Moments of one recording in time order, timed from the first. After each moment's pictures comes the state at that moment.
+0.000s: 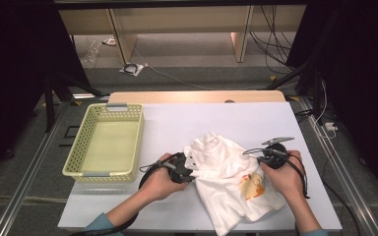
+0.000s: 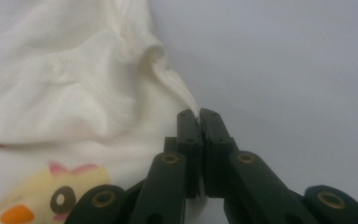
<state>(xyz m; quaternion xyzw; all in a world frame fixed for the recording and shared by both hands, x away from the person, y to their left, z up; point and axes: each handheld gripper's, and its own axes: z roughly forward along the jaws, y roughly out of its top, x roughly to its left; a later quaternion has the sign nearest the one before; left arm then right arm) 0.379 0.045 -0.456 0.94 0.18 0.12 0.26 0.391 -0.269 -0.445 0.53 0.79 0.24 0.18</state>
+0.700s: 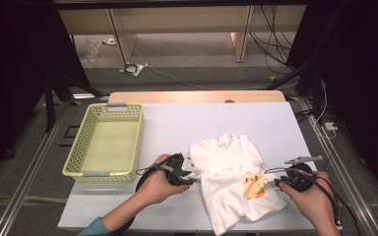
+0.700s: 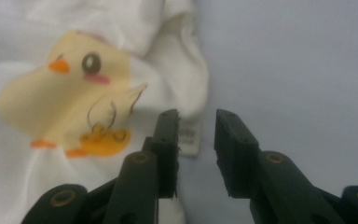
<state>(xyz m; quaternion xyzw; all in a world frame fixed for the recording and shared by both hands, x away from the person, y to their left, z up) 0.356 0.052 -0.446 0.93 0.18 0.11 0.29 0.326 -0.310 -0.442 0.56 0.79 0.22 0.14</state>
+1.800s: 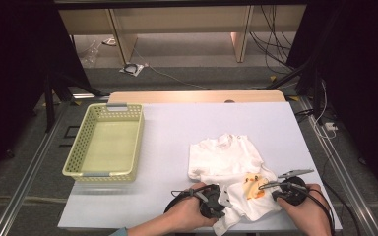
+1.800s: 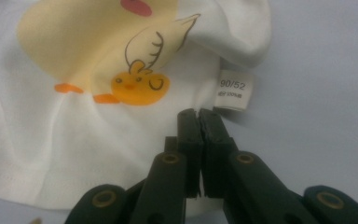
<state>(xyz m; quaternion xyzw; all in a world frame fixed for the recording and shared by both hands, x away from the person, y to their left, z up) 0.302 -0.030 -0.471 0.96 0.09 0.02 0.28 0.305 -0.296 -0.461 0.54 0.81 0.20 0.11</state>
